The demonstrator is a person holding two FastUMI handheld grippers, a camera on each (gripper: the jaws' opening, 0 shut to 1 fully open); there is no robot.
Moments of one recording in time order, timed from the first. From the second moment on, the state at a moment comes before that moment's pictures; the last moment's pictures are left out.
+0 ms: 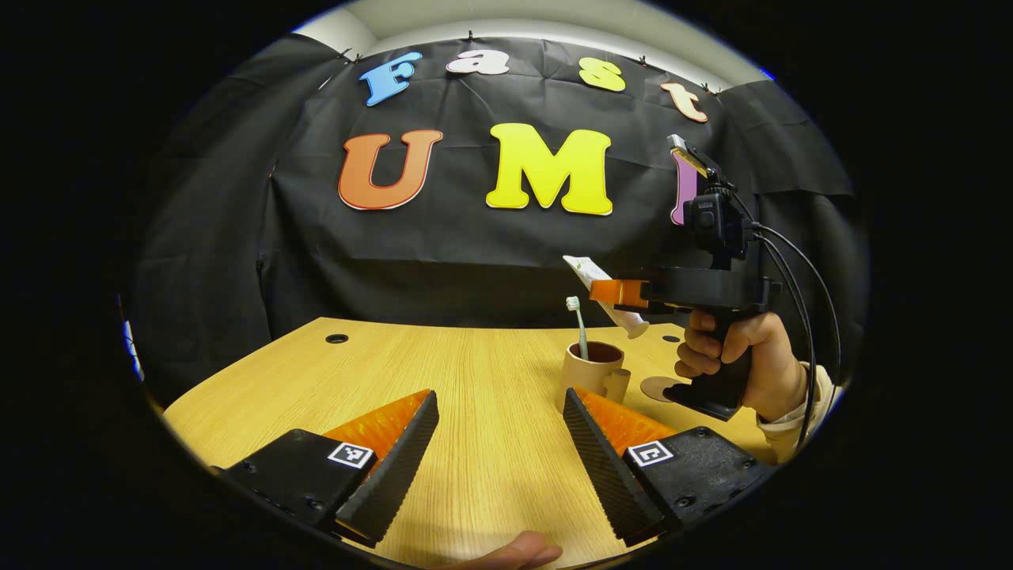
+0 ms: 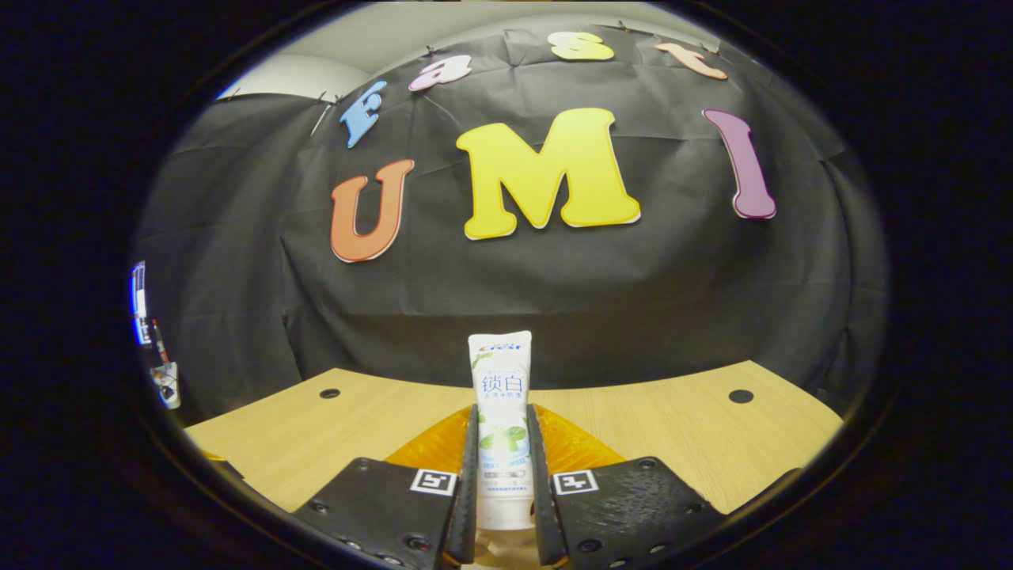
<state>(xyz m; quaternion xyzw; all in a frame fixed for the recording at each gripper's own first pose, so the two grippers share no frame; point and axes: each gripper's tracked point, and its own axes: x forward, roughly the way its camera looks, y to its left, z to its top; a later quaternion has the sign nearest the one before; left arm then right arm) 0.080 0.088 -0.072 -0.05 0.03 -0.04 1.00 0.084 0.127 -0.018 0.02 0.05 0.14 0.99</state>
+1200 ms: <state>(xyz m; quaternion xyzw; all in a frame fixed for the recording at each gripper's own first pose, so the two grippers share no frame) 0.133 0.004 -0.017 -0.08 0.11 -0.07 0.99 0.030 0.079 0.010 0.01 -0.01 0.15 0.99</state>
